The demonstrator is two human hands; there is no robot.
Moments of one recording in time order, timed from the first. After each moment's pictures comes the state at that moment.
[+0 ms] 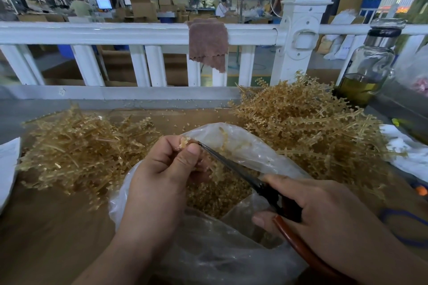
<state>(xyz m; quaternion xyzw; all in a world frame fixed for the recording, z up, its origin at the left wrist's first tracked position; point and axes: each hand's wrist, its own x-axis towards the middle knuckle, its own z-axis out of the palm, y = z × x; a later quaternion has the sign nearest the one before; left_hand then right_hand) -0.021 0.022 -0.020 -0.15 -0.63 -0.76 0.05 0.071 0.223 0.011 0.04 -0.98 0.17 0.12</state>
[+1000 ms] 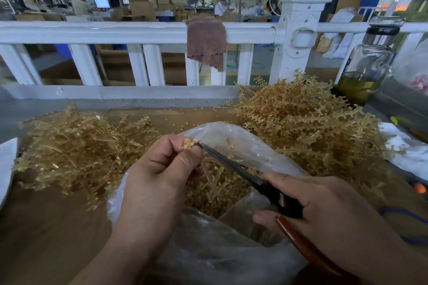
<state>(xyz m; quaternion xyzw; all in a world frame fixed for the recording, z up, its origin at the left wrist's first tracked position) -0.023 0.020 -0.021 -0.19 -0.63 -0.75 0.06 0.073 0.226 0.014 0.05 -0.97 0.19 0.12</state>
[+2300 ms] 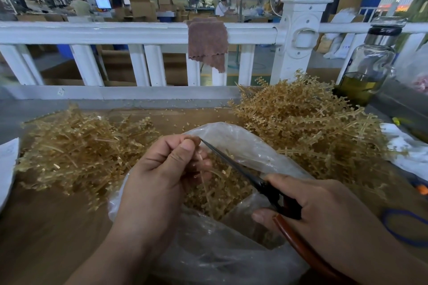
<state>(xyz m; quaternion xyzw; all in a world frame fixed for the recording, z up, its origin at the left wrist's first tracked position) -0.024 0.022 -0.014 -0.14 -0.56 -0.82 -0.02 0.070 0.225 0.009 0.04 -0.97 0.22 0.09</state>
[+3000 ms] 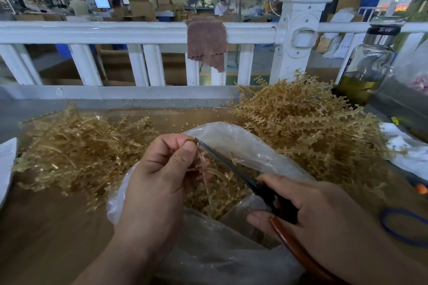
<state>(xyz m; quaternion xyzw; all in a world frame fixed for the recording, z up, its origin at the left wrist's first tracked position) -0.021 0.025 -0.017 -0.15 -0.55 -0.82 0.00 0.069 0.218 0.011 0.03 -0.97 0.22 0.07</state>
